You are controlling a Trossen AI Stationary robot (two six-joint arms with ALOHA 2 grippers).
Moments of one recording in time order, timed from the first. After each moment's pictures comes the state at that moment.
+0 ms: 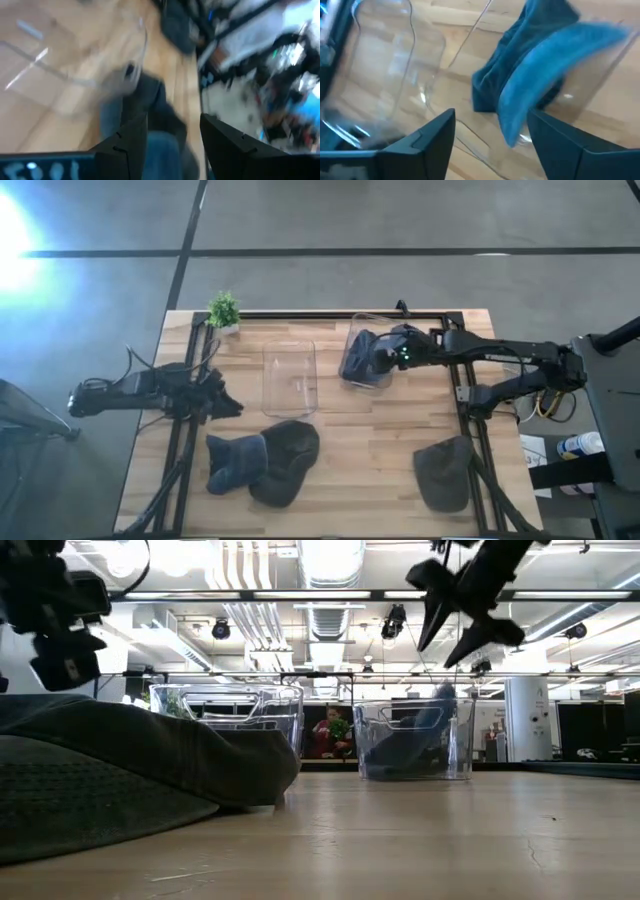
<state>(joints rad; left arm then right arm) 0.05 0.19 0.30 -0.53 0.31 -0.77 -0.23 1.22 1.04 -0.76 0.18 1.00</state>
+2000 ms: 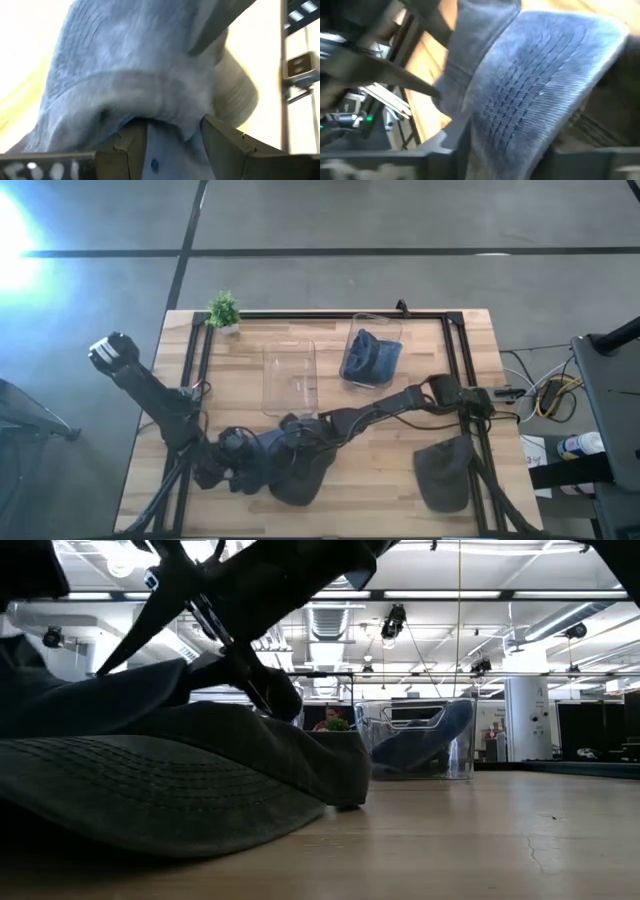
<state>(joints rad) -0.87 1.23 0.55 -0.19 -0.55 -1.21 0.23 2.28 1.76 -0.16 -0.03 1.12</state>
